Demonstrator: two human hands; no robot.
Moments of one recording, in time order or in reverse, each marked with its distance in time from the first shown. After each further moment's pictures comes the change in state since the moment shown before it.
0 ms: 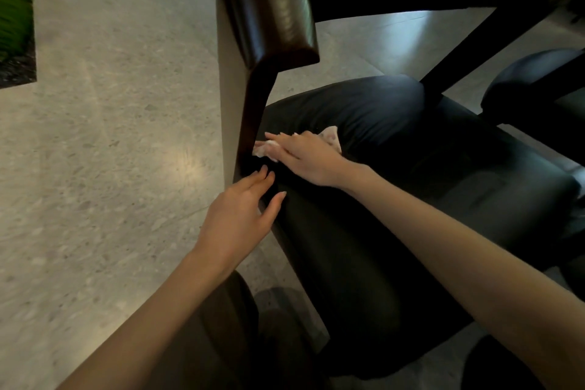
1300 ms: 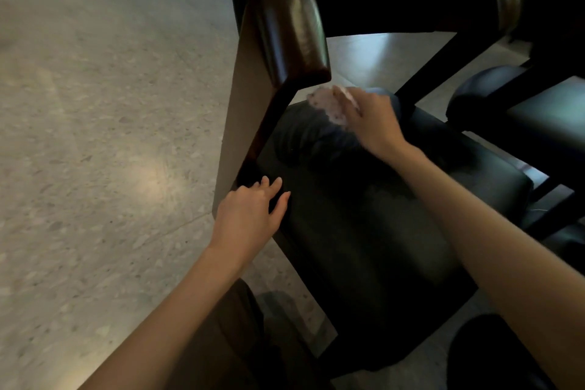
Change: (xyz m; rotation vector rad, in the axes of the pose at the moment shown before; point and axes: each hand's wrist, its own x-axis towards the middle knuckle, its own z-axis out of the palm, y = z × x) left_hand 0.012 -0.002 0.002 0.115 -0.007 0.036; right_hand -0.032 0.022 -0.072 -0.061 0.636 0.284
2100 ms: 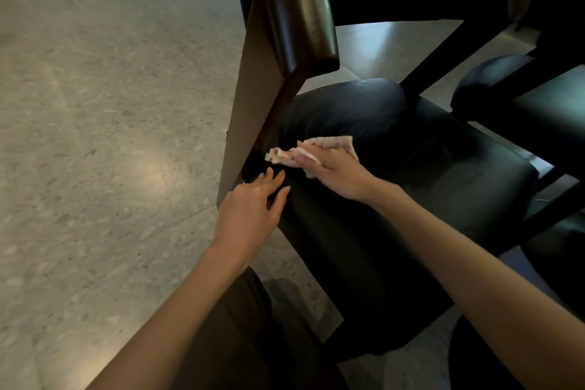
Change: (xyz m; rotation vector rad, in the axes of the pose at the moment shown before) left_hand -0.009 -0.011 0.005 -0.252 0.072 0.009; right_hand -0.061 -0.024 0.047 0.129 -0.595 0.083
